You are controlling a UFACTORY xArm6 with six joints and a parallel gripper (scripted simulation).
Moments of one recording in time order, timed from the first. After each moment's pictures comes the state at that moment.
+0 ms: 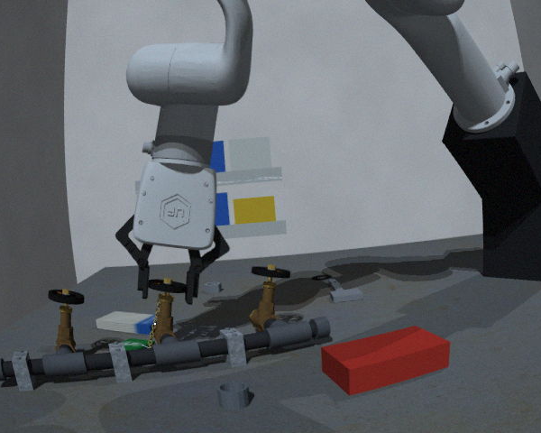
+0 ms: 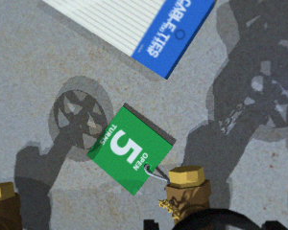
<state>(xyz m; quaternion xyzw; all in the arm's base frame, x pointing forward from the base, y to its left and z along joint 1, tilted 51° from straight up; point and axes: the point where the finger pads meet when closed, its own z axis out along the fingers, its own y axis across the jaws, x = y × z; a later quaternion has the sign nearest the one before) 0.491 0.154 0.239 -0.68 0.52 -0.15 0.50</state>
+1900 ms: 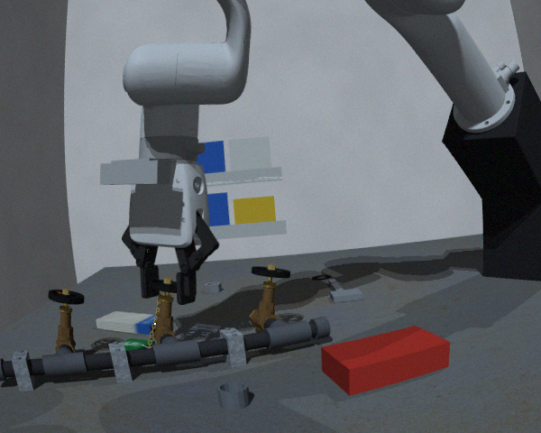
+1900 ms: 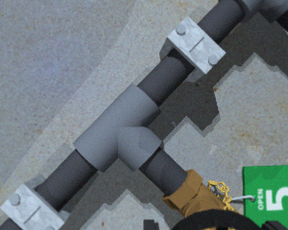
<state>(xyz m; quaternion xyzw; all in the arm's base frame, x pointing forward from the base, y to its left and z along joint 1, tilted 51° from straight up) 0.491 0.154 0.239 -0.73 -0.49 -0.48 0.03</state>
